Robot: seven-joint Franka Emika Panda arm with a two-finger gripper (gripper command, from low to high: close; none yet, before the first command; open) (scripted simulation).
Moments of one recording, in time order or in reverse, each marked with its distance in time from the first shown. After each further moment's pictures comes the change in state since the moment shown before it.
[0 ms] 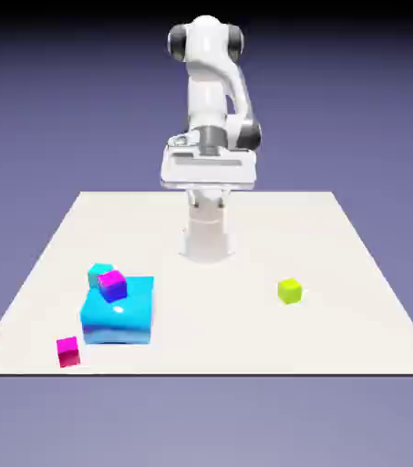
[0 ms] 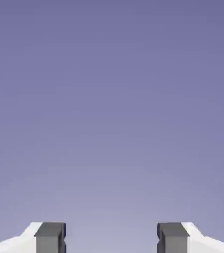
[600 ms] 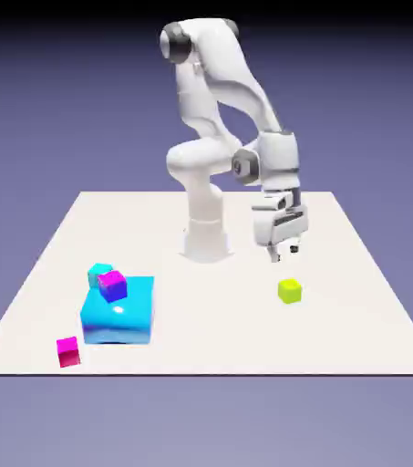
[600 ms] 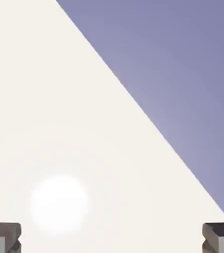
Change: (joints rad) arm 0.652 0.333 -0.201 0.044 -0.265 -0.257 -0.282
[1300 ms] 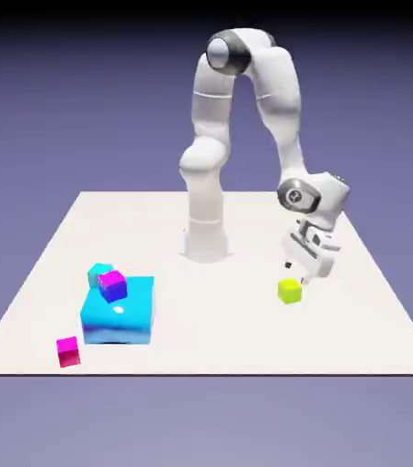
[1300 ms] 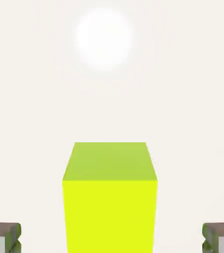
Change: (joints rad) arm 0.538 0.427 -0.181 0.047 -0.249 -0.080 -0.213
